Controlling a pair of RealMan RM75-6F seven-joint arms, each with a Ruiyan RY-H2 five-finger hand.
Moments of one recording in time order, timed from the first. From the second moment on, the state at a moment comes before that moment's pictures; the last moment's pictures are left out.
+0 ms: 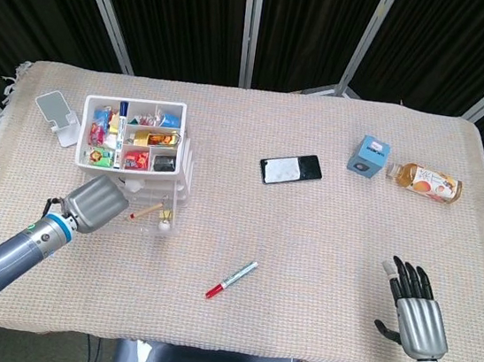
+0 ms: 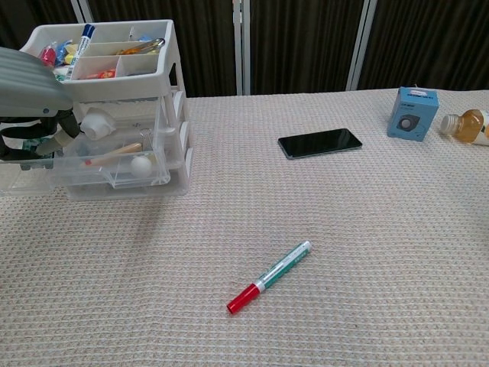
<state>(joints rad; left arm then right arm) -0.94 -0.94 0.08 -1.94 1.02 0.80 0.86 0.09 -1.35 0.00 -1.47 -1.58 1.46 -0.15</state>
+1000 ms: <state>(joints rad) -0.92 -0.90 0.08 -1.97 1.07 0.84 0.80 0.08 -1.35 -0.01 -1.48 -1.58 1.46 -0.16</state>
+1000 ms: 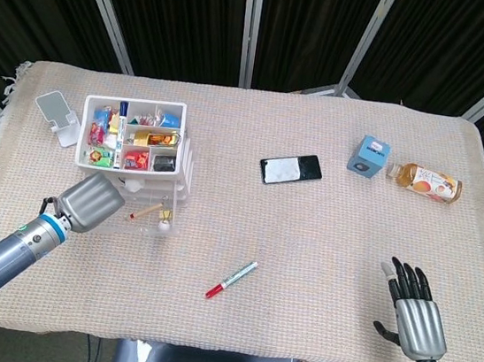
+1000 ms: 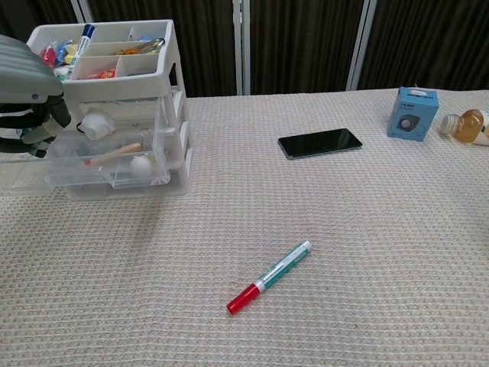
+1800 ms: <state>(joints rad) -0.79 -0.70 0.06 -2.14 1.29 0.98 0.67 0.08 -1.34 0.00 -1.48 -1.57 1.46 -0.15</state>
